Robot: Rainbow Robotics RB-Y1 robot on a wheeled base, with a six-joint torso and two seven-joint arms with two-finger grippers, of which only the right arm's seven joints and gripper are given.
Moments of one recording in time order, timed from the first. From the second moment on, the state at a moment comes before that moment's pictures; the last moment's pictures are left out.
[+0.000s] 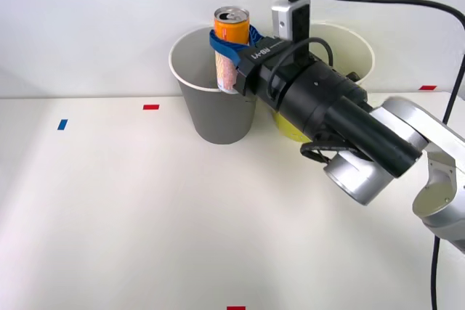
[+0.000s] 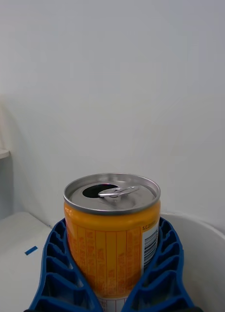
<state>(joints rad) -0.52 -0.59 0.57 -2.00 -0.05 0.29 0.86</state>
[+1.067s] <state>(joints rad) -0.88 -0.35 0.59 -1.46 0.04 0.27 0.83</state>
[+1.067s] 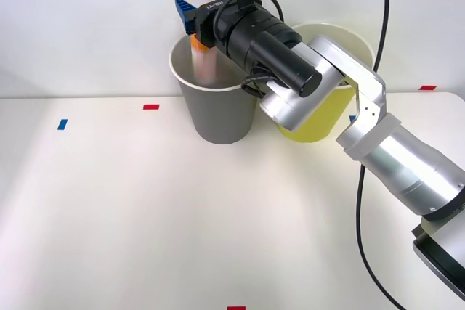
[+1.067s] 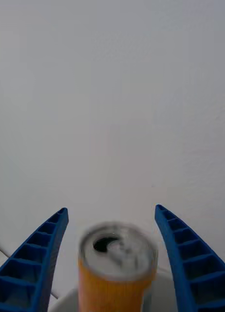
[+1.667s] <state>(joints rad) -0.74 -0.43 0.56 -1.61 0.14 0.10 0.83</state>
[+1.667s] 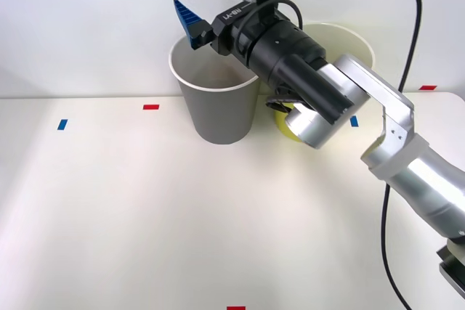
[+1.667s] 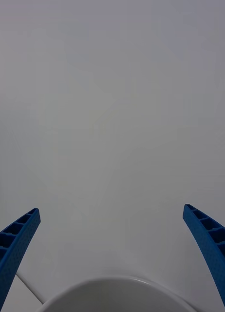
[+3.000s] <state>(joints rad) 0.45 -0.50 0.18 -2.19 -0.07 -0.29 0.79</state>
